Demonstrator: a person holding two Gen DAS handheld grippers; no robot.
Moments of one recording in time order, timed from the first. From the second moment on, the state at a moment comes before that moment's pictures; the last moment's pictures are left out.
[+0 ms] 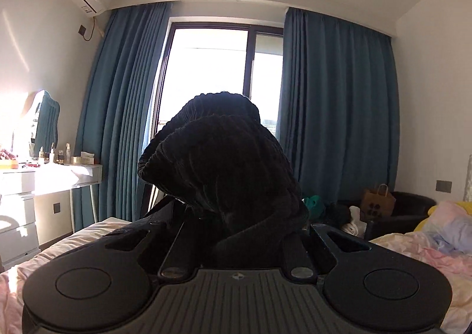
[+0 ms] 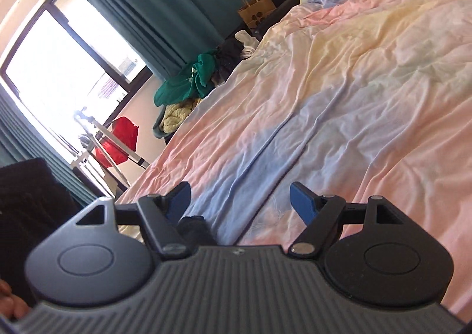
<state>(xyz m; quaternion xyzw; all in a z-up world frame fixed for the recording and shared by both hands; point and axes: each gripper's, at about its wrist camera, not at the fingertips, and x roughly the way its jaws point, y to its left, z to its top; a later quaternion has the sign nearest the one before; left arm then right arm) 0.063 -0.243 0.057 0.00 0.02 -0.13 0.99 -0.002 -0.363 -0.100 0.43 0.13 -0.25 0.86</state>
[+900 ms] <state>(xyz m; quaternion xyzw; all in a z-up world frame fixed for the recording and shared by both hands) 0.010 -0.159 -0.081 0.29 0.13 -0.28 0.91 0.032 -0.364 -0.117 0.51 0.17 -0.06 0.84</state>
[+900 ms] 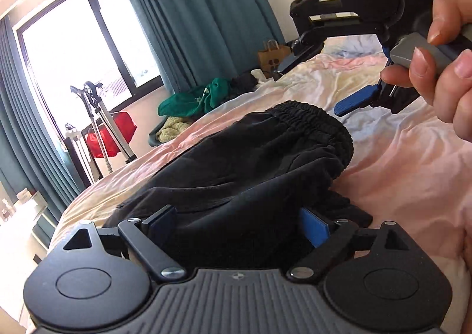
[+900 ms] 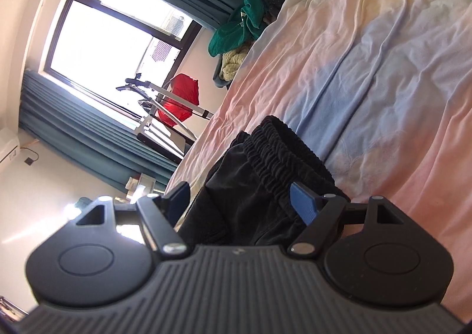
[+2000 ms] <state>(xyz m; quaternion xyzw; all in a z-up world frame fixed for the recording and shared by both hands) 0.070 -0.039 -0.080 0.11 0.28 -0.25 0.92 0.116 -0.318 -0.073 0.26 0.24 -0.12 0.93</state>
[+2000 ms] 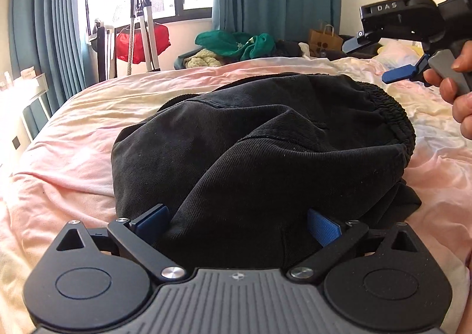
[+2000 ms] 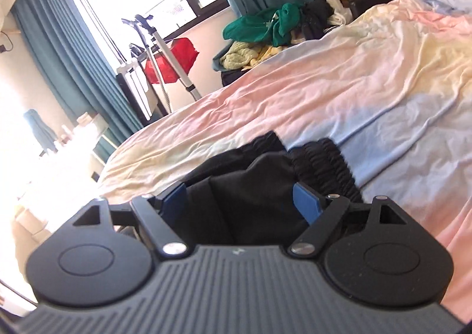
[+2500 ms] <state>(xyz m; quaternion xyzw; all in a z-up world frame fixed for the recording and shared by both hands) 0.077 -0.041 -0.080 0.10 0.28 -0.24 0.92 0.123 -0.418 -0.156 0.57 0.20 0.10 0.79</state>
